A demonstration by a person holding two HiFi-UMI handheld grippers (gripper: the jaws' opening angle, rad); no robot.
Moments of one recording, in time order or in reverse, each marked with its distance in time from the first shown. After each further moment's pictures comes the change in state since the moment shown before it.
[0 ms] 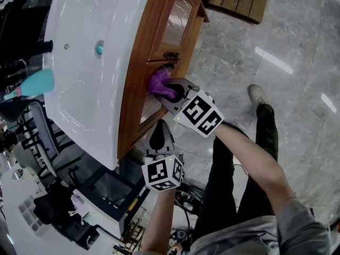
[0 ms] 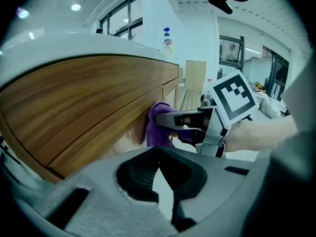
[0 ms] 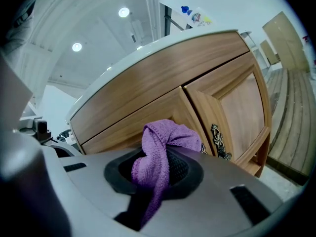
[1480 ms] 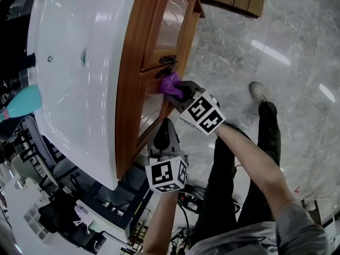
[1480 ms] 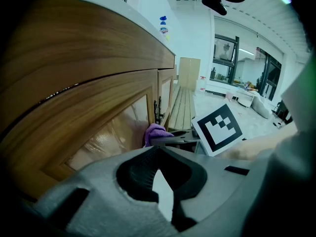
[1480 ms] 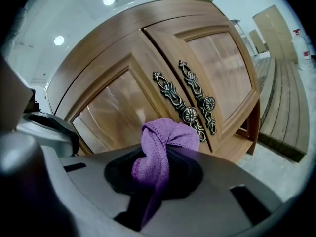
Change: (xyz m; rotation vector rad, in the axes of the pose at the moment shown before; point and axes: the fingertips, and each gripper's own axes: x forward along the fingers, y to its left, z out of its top) left arm 0.052 -0.008 -0.014 0.028 0.031 -0.096; right arm 0.027 -0.058 -0.092 0.090 0.128 -0.115
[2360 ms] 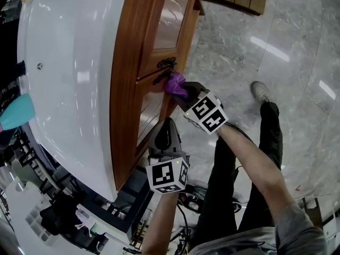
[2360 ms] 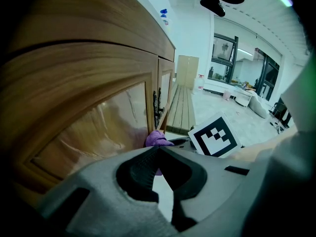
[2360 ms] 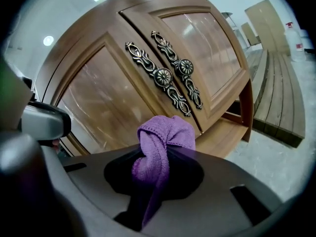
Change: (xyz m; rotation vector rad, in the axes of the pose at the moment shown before) left arm 0.029 0.001 -0.011 0.002 0.018 -0.039; right arm 0.017 -0.033 -0.044 0.062 0.054 -0.056
